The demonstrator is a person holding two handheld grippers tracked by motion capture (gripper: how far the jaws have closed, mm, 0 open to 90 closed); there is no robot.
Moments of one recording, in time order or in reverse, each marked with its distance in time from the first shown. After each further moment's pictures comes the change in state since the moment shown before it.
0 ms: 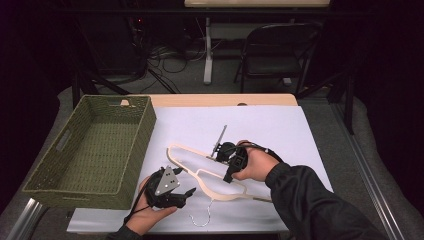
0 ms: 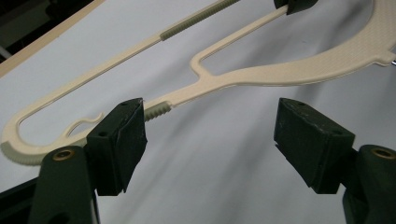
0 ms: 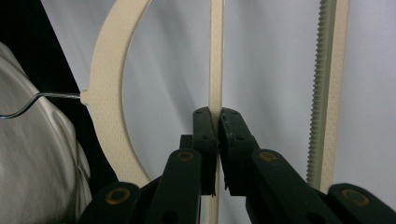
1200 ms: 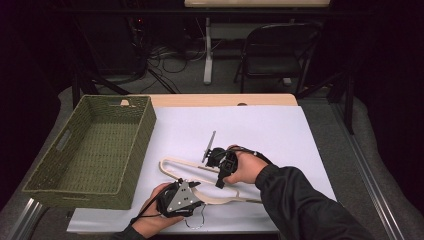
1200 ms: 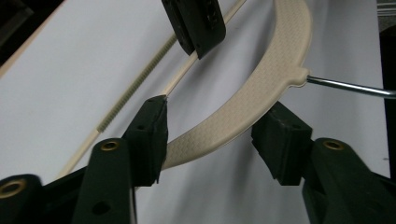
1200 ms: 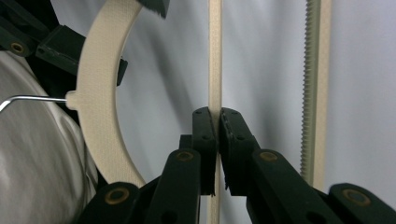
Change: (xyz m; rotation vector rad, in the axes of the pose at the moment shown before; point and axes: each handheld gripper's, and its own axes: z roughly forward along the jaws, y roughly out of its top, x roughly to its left) left arm -0.026 0.000 0.015 0.004 -0.138 0.243; right arm 0.005 0.017 0.027 0.041 0.053 -0.040
